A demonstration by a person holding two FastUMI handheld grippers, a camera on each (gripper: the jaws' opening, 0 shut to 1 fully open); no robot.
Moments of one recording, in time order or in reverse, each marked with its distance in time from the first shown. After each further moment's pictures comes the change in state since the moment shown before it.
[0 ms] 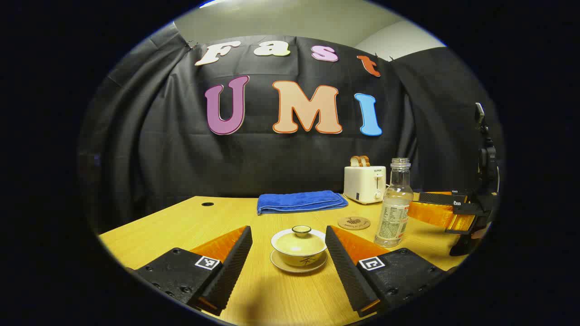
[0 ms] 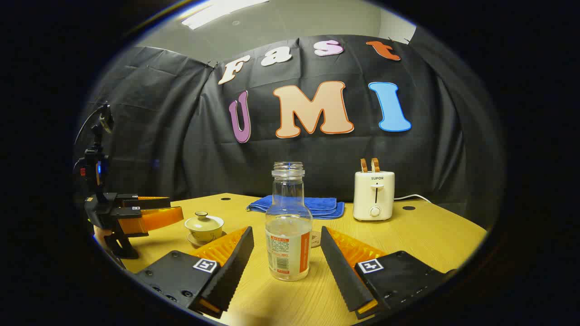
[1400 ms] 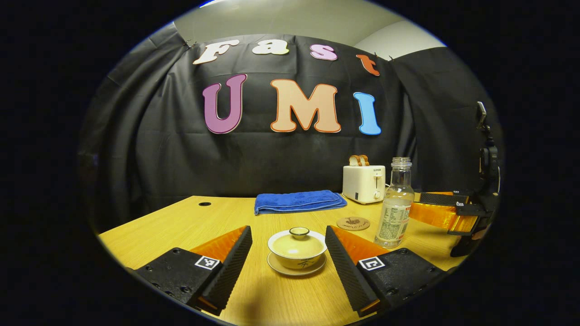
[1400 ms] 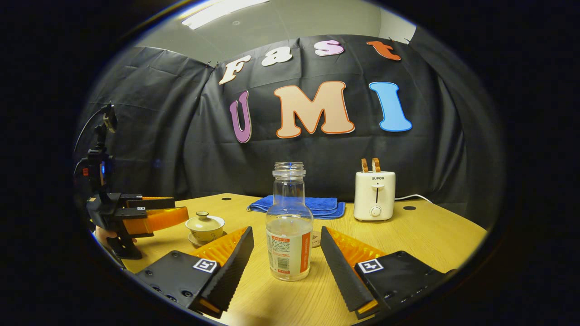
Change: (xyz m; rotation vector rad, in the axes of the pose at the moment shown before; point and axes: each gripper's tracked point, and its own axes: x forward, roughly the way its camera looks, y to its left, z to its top) left arm 0.014 -0.005 -0.003 -0.001 0.007 -0.011; right arm 0.003 0.001 0.001 0.000 -0.002 0.005
